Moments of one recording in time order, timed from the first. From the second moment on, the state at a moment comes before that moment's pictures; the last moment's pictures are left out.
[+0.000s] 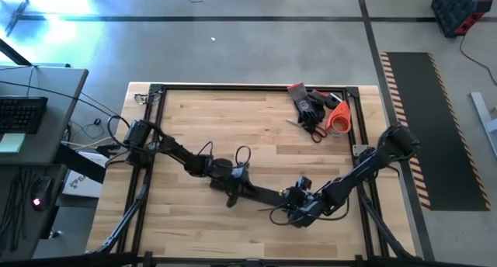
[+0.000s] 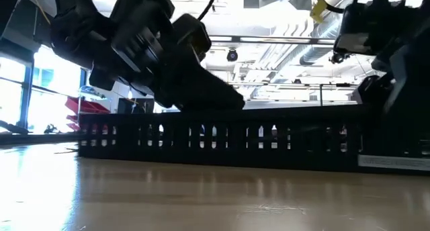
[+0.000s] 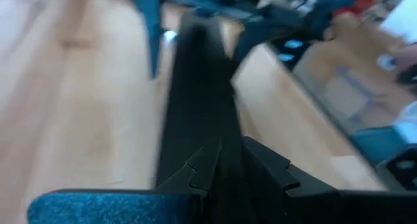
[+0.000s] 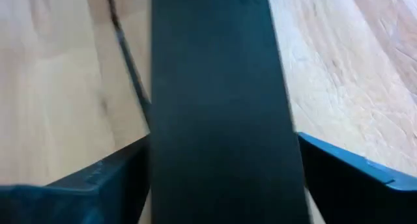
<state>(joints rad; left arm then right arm) -0.21 1.97 0.74 0.91 0.19 -0.28 0.65 1.73 0.84 -0.24 0.42 0.88</state>
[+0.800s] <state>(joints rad) -0.20 2.21 1.12 0.70 0.21 -0.19 0.63 1.74 0.84 -0.20 0.41 0.80</state>
